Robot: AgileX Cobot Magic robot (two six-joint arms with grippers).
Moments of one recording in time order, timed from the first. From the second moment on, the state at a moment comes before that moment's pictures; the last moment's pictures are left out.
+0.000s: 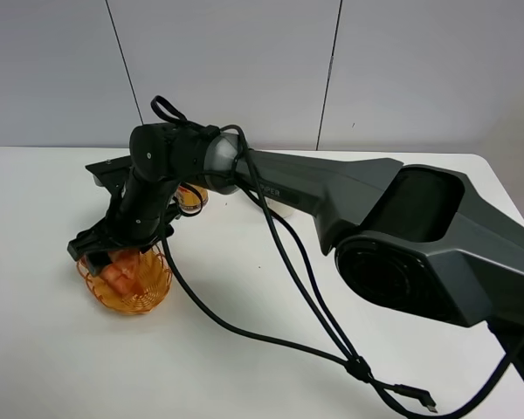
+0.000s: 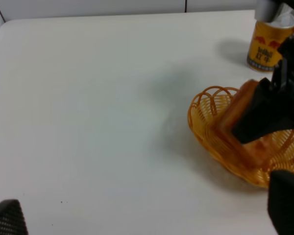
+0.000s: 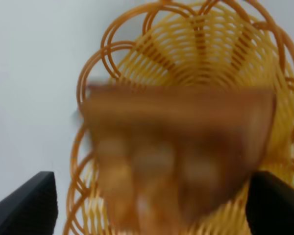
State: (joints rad) left arm 0.07 -0.01 -0.51 0.00 1.05 0.02; right arm 0.93 2.47 -2.14 0.39 0.89 -0.10
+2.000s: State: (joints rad) left arm 0.07 -0.01 -0.51 0.00 1.05 0.02; right arm 0.55 1.31 -1.92 -0.56 1.21 0.23
